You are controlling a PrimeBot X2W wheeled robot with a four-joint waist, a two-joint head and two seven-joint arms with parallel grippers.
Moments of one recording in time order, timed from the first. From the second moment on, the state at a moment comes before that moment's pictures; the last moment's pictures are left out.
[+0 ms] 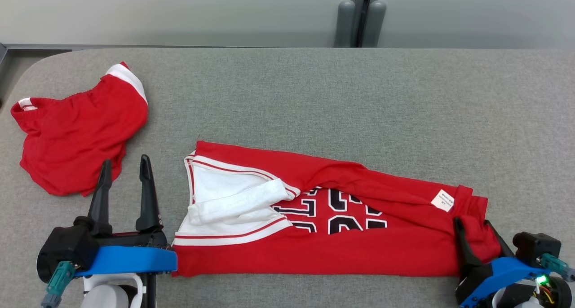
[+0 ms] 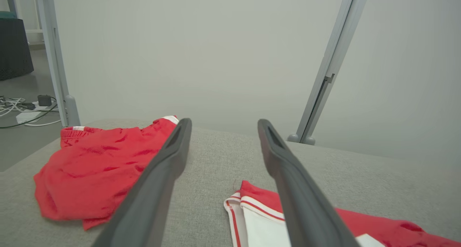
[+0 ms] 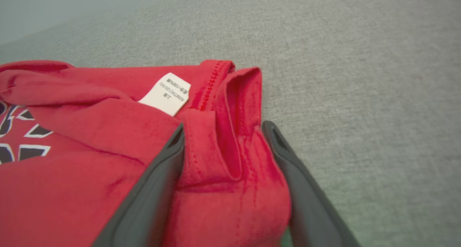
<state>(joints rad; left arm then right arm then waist) -0.10 0.10 -0.04 0.12 -0.30 -0.07 -0.26 -0.13 -0.10 -0.09 0.49 0.26 0.13 -0.12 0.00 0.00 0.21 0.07</state>
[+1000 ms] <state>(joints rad) -0.09 0.05 0.08 0.17 -0.18 -0.12 -0.26 -0.22 -0.22 -0.16 0.36 0.28 0.13 -0.11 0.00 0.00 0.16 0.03</state>
